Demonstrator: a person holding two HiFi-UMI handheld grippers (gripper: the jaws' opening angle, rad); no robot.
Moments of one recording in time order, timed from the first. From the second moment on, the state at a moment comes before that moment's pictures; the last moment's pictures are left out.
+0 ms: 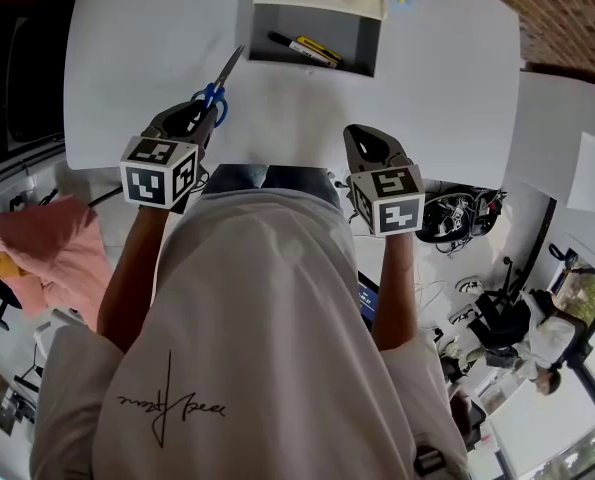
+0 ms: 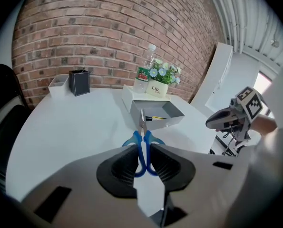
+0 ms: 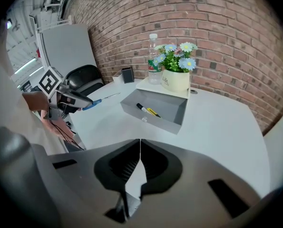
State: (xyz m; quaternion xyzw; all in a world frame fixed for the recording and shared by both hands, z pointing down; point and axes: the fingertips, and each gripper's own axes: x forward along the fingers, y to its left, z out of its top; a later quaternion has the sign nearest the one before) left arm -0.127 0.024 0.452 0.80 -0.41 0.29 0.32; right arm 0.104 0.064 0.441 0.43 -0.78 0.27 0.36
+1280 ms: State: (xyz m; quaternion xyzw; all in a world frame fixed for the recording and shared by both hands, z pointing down) left arm -0.050 -0.007 0.439 0.85 -0.32 0.31 0.28; right arm 0.157 0.054 0.440 0.48 -0.75 0.29 0.34
